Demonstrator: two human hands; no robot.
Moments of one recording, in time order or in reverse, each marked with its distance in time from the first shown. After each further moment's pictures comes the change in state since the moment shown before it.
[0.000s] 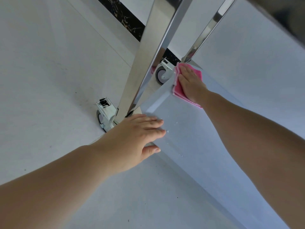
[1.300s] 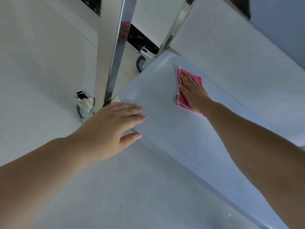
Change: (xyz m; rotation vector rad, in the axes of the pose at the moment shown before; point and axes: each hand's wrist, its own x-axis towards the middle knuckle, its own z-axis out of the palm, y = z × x) left_hand -0.004 -0.005 -0.002 0.000 -0.011 0.026; right_hand -0.091 0.035 0.034 0.134 -0.114 0.192
